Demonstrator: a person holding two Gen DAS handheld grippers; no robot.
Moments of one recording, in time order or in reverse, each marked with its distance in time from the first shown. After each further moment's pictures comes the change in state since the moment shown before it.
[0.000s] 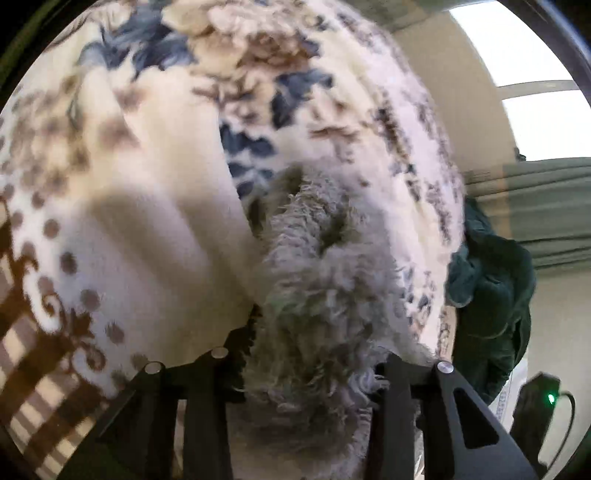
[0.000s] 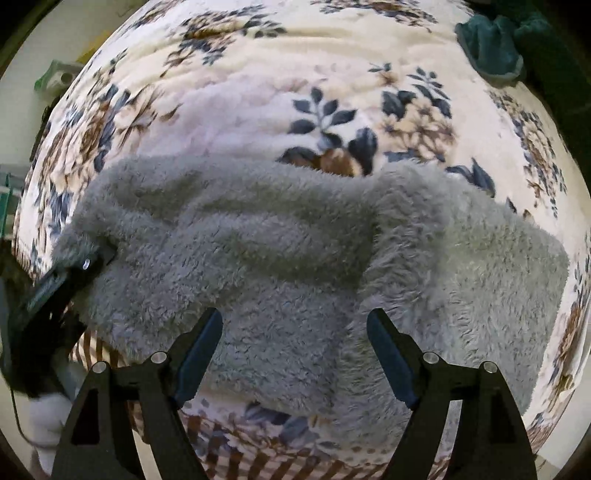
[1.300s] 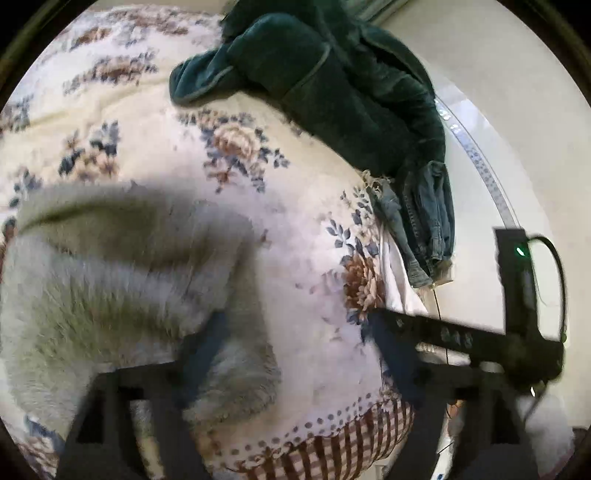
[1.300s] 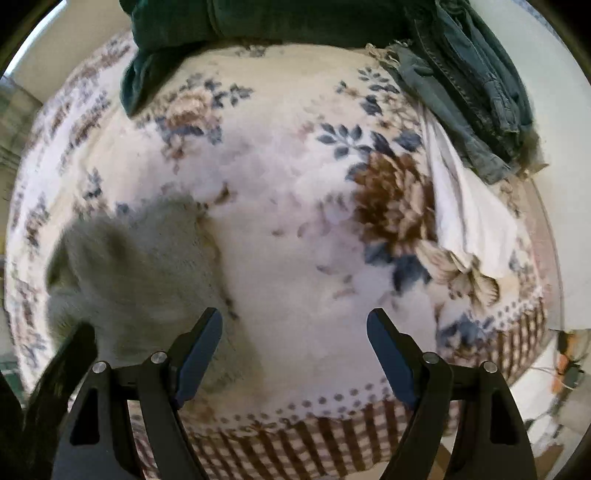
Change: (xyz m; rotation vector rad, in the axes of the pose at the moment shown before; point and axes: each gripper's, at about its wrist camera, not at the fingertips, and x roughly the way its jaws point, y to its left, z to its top) left arm 0.096 -0.365 -0.304 0.884 0.389 -0.124; right arm -0.096 -0.420 -0.175 0.629 -0.156 -0.028
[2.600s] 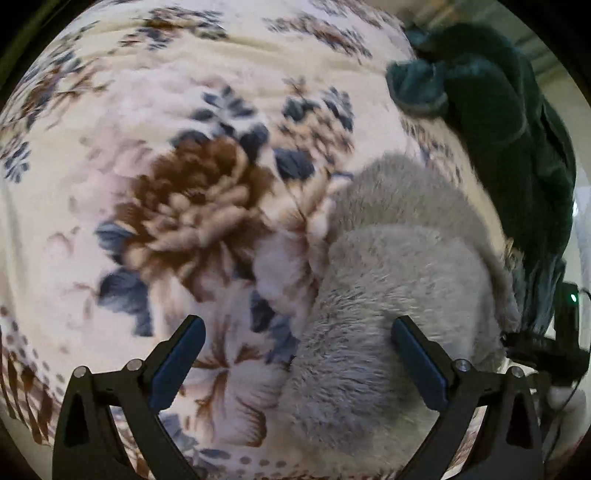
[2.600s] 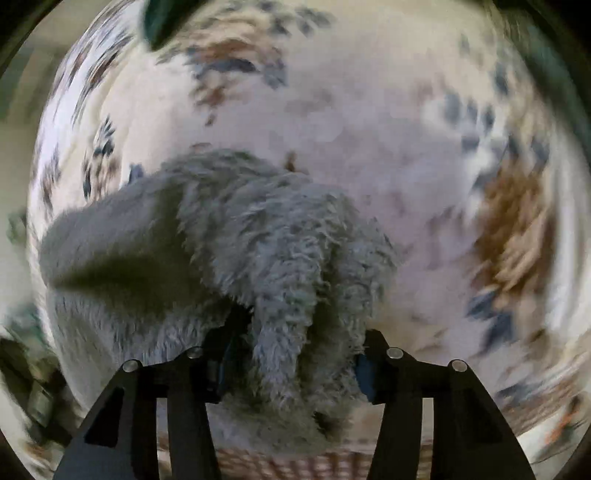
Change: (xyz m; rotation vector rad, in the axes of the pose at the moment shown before) left arm -0.036 0.187 -0.028 -0.438 -0.007 0.311; right arm 0.101 0.082 0.068 -0.189 0.256 0.078
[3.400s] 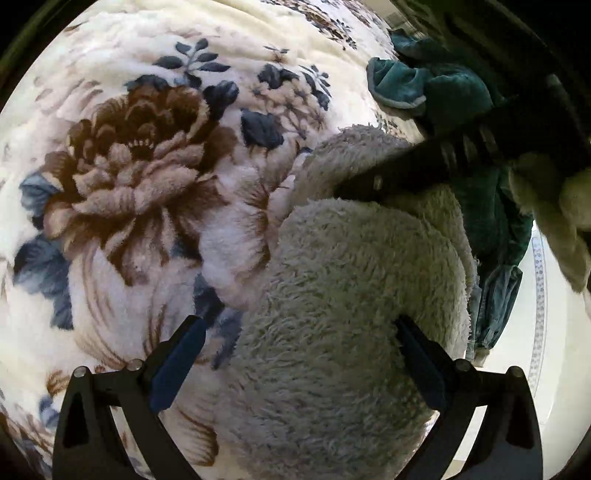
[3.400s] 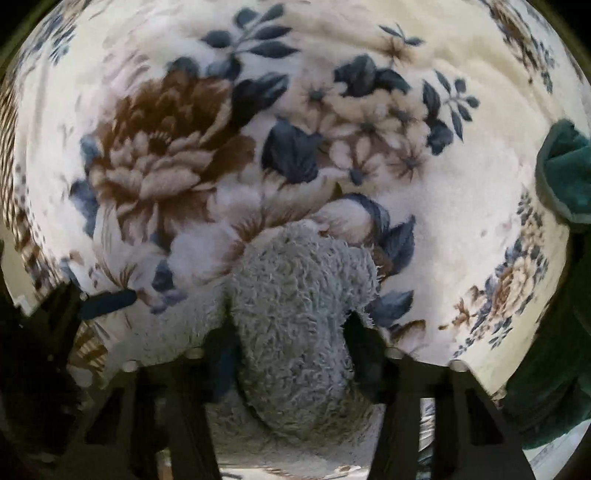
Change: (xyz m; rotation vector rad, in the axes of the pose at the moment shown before) left arm 0.045 0.012 -0.017 -0.058 0.056 -0.237; right arm 0.091 0.344 0.041 -1.059 0.368 -0.413
